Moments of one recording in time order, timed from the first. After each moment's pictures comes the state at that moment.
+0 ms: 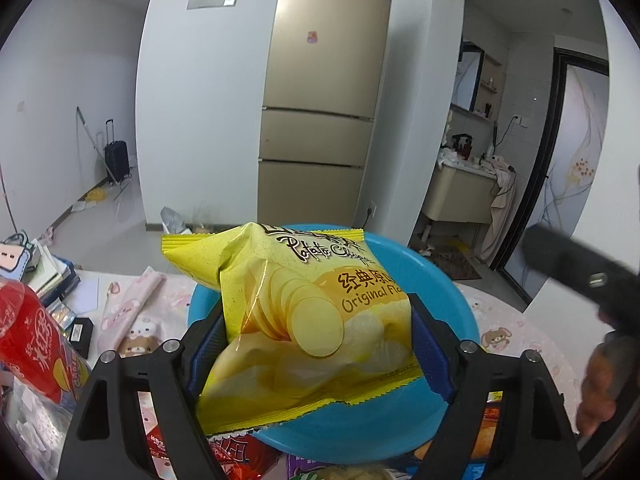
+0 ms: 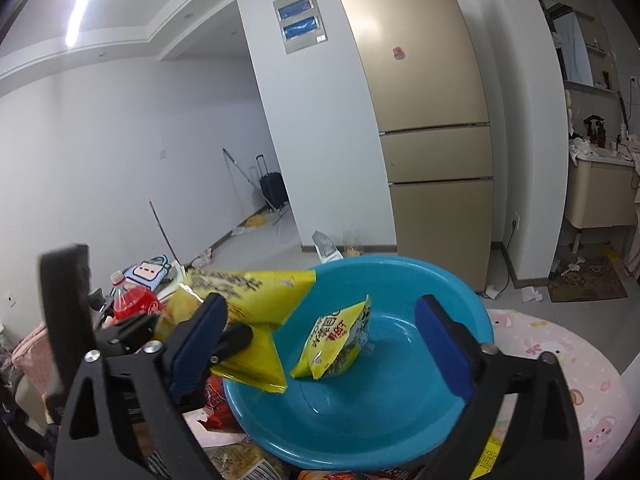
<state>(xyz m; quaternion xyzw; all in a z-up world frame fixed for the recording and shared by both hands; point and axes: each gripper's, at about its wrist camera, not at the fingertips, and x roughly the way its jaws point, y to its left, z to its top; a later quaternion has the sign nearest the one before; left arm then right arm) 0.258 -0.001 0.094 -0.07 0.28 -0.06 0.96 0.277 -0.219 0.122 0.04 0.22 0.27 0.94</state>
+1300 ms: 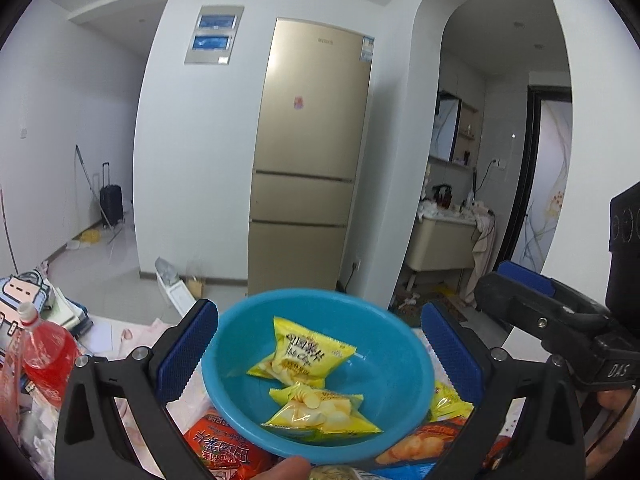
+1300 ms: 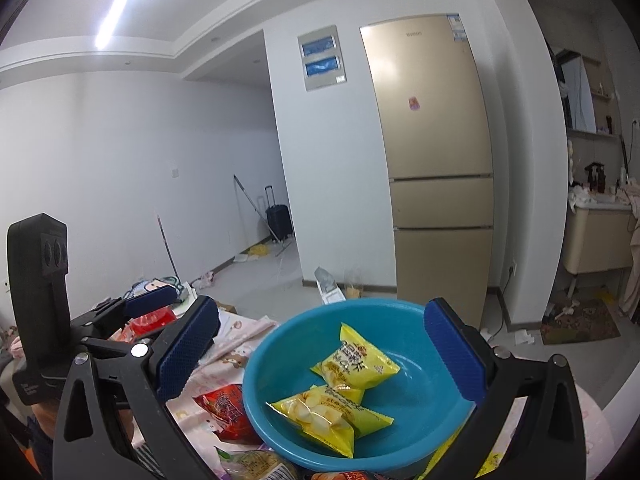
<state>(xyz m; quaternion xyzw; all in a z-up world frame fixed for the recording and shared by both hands) 0.180 0.002 0.173 -0.07 0.16 -0.08 0.98 0.232 -0.218 0.159 0.02 0.14 0.28 0.95</state>
